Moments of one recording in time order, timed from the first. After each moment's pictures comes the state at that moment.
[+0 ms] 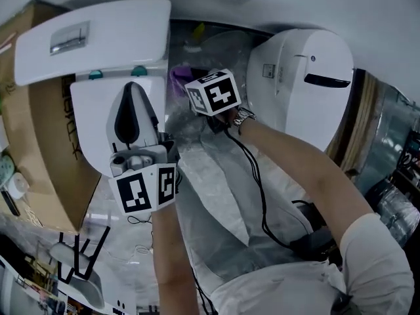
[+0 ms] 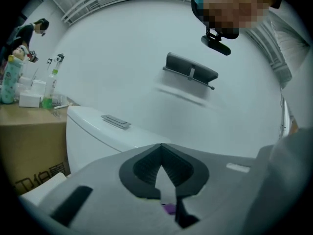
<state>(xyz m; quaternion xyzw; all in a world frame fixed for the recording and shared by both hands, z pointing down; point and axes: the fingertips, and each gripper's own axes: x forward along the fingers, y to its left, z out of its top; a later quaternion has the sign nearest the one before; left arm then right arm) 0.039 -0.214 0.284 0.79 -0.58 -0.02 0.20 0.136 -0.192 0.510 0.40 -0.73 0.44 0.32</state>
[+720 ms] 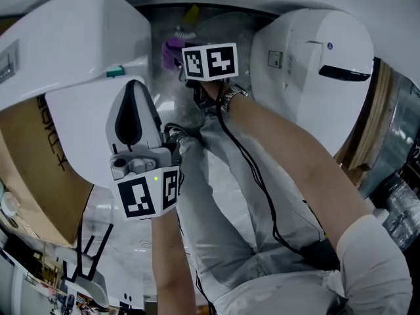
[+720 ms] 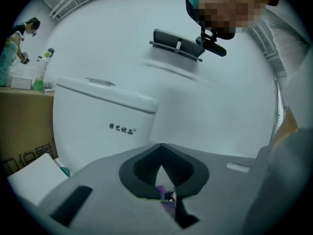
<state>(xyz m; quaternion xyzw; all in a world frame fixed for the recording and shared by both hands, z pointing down) 0.109 -0.206 0.381 0.81 -0.55 0.03 0.20 0.187 -0.242 0.618 0.45 -0.69 0.53 0.20</state>
